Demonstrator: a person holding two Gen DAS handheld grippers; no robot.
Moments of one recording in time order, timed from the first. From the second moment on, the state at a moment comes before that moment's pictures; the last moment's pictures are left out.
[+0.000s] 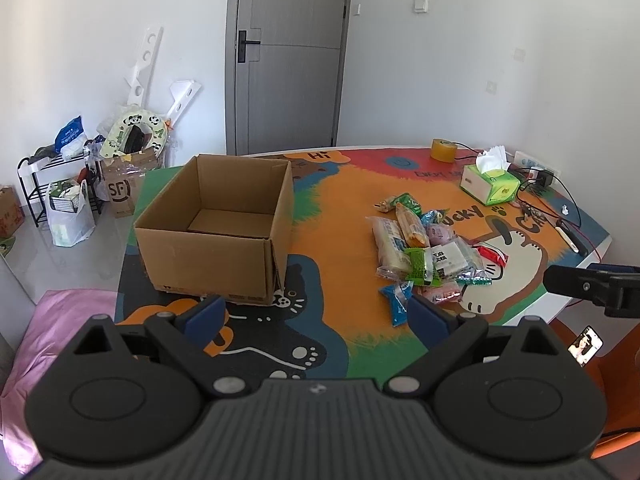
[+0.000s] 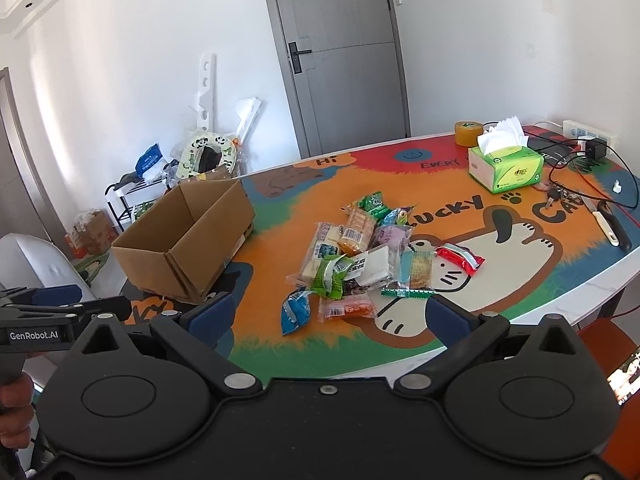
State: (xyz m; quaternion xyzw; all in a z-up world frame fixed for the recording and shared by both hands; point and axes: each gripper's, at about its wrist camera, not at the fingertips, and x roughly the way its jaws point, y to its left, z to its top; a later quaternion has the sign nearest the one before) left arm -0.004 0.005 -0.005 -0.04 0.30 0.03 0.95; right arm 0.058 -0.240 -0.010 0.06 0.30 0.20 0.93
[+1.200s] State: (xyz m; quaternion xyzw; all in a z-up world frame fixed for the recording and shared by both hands) left arm -0.005 0.006 -0.008 -0.04 0.30 0.03 0.95; right arm 0.056 -0.237 -0.010 0.05 0.30 0.21 0.93
